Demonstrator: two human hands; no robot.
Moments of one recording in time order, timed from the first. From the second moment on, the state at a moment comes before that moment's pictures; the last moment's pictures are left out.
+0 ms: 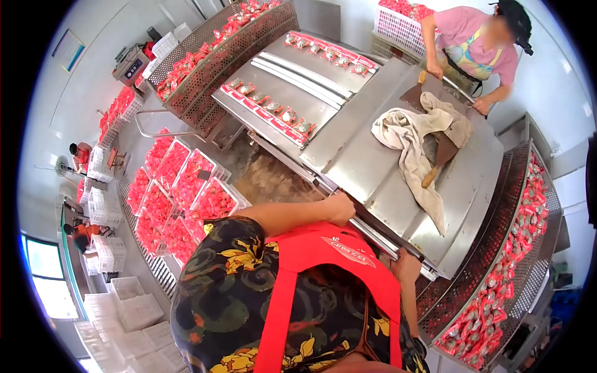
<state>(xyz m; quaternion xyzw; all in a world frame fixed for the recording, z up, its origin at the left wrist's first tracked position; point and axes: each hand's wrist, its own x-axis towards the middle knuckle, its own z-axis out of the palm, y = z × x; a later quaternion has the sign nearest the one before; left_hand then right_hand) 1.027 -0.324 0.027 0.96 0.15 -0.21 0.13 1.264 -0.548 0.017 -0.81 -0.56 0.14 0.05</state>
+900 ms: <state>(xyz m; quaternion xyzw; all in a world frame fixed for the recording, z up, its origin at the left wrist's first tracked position) 0.507 -0.133 0.014 0.75 0.51 0.22 0.36 0.920 -0.091 0.001 -0.73 -0.61 0.09 0.29</state>
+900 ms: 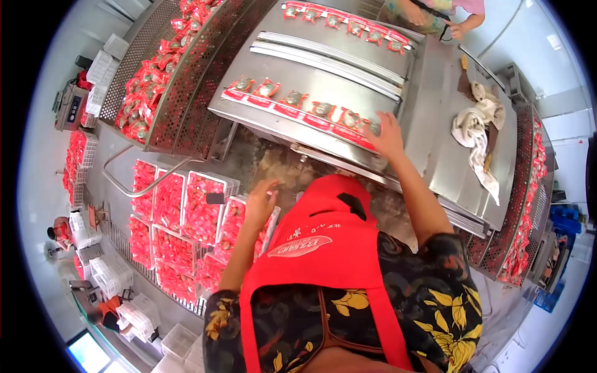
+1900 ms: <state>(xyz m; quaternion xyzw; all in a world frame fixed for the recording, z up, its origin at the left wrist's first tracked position) 0.580 0.297 -0.053 0.75 0.54 0.11 0.37 0.834 0.036 -0.037 -0.63 -0.09 0.63 0.45</state>
